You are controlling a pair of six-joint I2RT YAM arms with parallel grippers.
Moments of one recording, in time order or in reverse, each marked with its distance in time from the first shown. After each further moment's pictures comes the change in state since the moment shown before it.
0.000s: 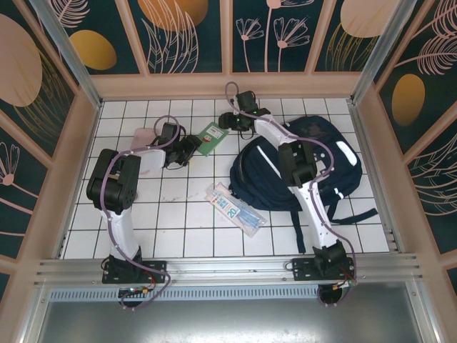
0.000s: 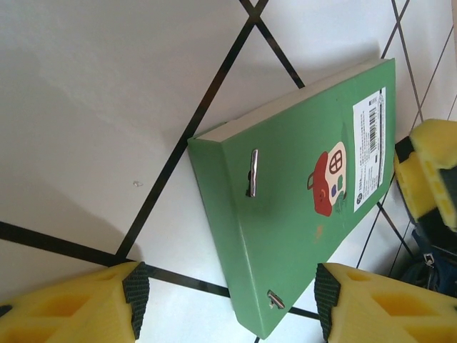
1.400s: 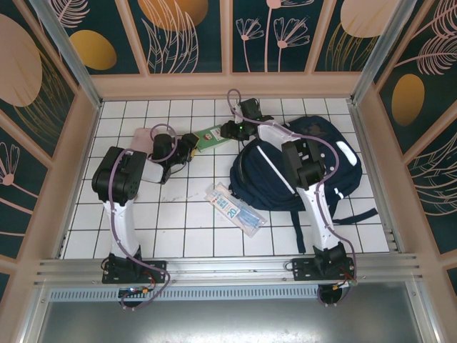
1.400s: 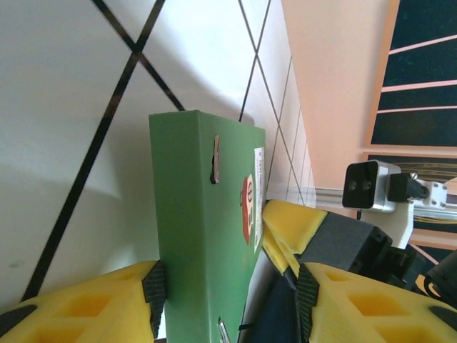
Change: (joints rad) left arm 0.048 0.117 -0.220 0.780 0.188 -0.189; right arm 0.005 -0.158 -0.319 0.124 -0.174 0.063
